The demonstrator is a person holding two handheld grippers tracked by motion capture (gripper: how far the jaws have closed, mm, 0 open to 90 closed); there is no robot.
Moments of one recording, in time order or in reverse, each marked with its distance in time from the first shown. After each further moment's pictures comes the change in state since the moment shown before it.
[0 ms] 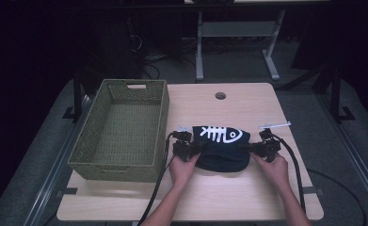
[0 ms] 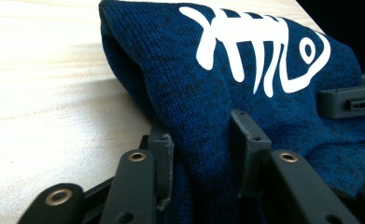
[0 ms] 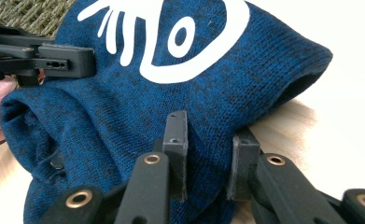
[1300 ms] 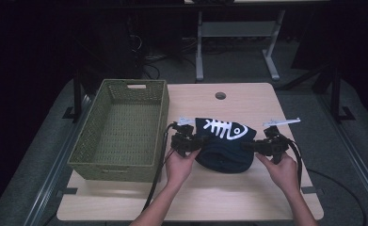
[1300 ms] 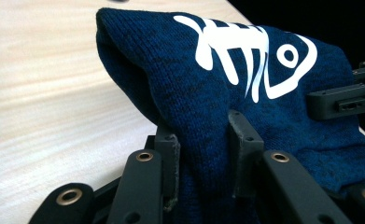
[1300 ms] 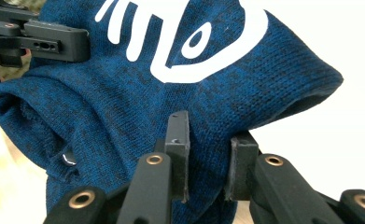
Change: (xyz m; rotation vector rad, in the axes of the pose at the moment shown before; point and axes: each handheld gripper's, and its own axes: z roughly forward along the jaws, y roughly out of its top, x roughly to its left) left arm -0.037 0.034 -0.056 -0.040 -0.033 0.140; right arm 0.059 0.015 -0.047 -0.034 -0.082 -0.081
